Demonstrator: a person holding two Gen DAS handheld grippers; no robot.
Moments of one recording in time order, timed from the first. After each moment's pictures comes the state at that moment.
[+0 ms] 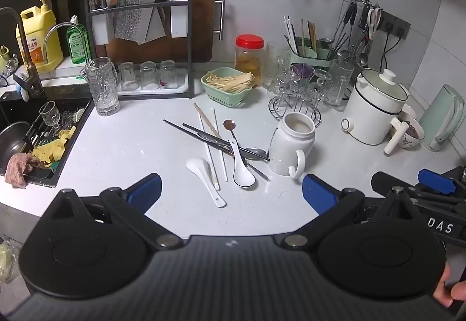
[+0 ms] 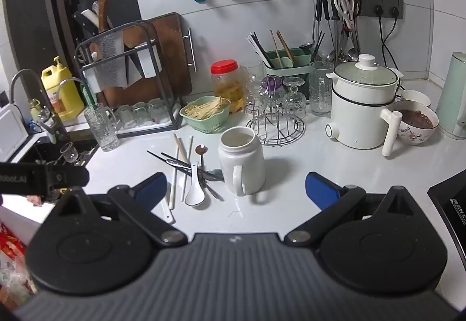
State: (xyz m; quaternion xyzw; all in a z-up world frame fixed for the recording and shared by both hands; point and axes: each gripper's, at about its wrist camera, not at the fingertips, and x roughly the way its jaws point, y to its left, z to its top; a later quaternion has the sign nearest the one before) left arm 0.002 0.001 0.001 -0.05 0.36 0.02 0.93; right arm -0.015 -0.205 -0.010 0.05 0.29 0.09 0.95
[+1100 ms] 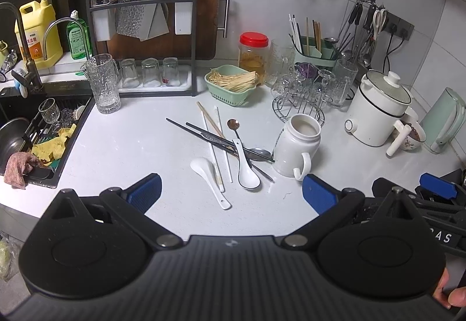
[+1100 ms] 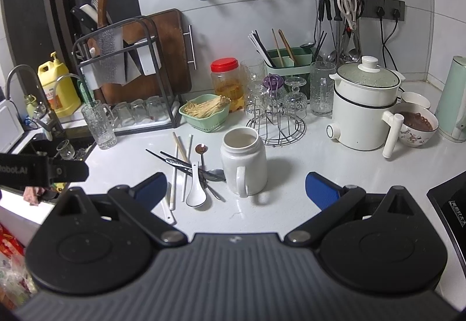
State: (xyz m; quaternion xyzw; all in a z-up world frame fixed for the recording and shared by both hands) left arm 0.012 0.016 0.000 -0.06 0.36 0.02 0.93; right arm -0.010 -0.191 -0.007 0.04 0.30 0.08 0.95
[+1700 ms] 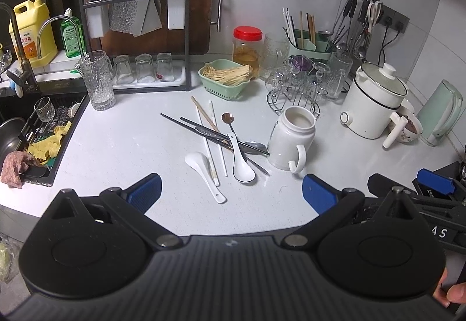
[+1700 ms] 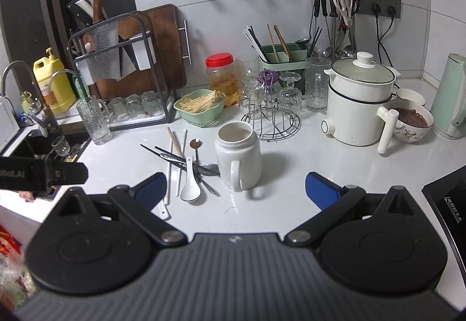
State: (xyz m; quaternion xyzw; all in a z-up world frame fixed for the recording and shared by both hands) left arm 0.013 0.006 -0.002 -0.05 0.37 0.01 0.93; right arm -0.010 -0.192 -0.008 0.04 0.31 0.08 0.95
